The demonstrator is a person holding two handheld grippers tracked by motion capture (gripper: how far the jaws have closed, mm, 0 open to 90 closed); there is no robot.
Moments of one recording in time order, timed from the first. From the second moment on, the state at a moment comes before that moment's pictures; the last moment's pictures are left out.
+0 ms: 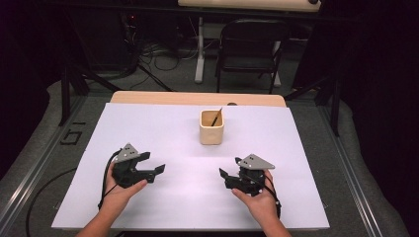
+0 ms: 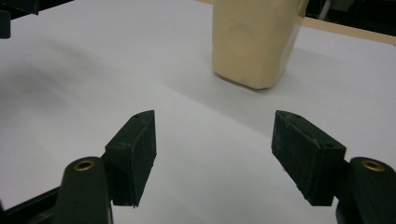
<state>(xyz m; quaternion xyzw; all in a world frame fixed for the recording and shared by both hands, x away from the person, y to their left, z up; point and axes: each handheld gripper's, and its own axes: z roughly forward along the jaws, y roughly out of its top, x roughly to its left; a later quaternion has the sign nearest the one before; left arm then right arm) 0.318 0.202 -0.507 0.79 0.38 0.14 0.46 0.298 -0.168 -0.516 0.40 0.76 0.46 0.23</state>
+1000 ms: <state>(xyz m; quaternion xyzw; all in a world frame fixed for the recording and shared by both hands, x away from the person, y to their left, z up) 0.321 0.232 -0.527 0.78 0.41 0.15 0.44 0.308 -0.192 -0.532 0.43 0.75 0.44 0.24</state>
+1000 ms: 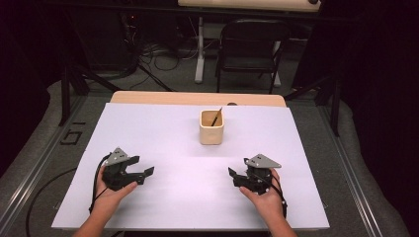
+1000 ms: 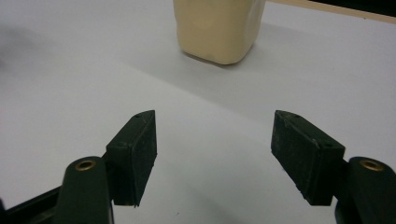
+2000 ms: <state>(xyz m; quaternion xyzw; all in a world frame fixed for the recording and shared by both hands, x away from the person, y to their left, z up) 0.329 0.239 -0.536 0.78 0.43 0.14 0.43 0.313 -0.198 -0.540 0.45 0.75 0.42 0.24</state>
